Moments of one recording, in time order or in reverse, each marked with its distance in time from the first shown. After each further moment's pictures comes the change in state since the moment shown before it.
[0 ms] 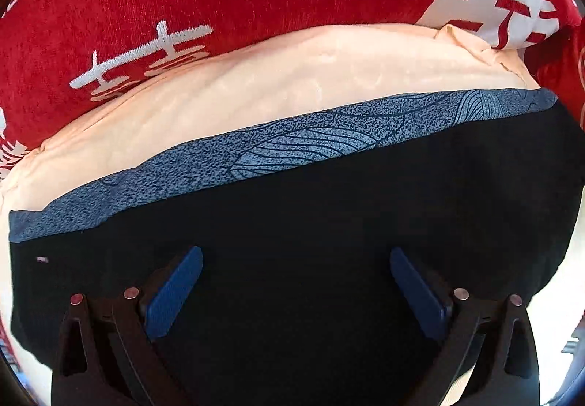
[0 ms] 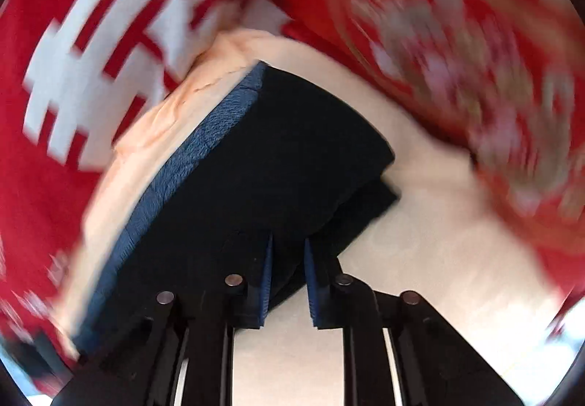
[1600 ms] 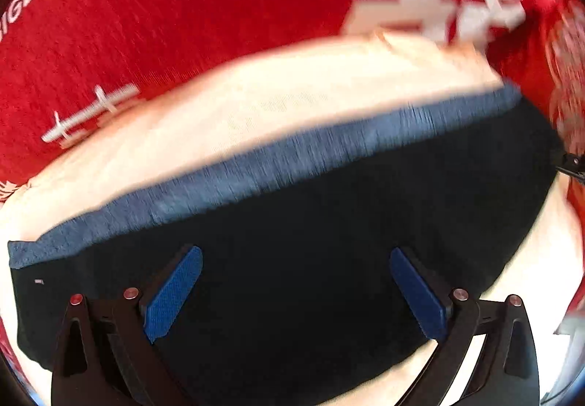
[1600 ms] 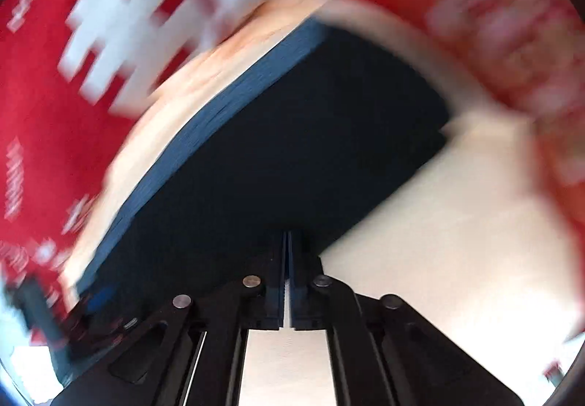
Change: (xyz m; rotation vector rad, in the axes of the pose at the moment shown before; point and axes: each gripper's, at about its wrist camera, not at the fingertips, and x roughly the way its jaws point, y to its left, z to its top) left arm -0.035 -0.063 0.023 0.041 -0.032 -0.053; right arm -0.027 0.004 -0.026 -0.044 -0.014 0.160
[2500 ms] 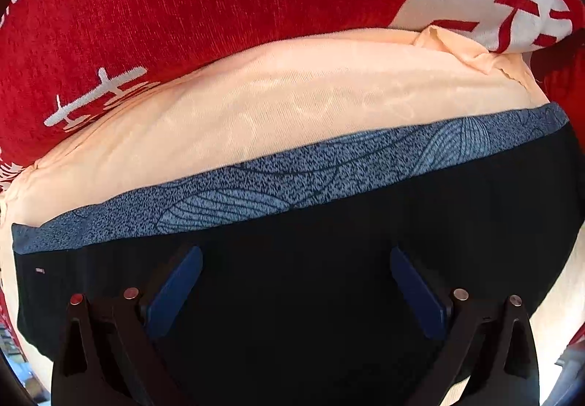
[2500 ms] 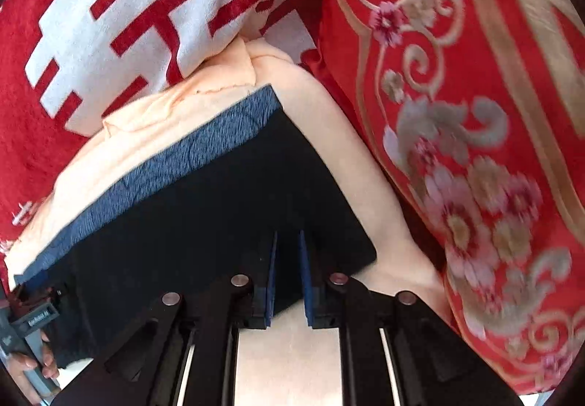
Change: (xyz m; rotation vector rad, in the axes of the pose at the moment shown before) left arm 0.016 0.015 0.008 -0.056 0.088 0.083; right arm 0.014 -0.009 0.035 -0.174 0.005 -0.165
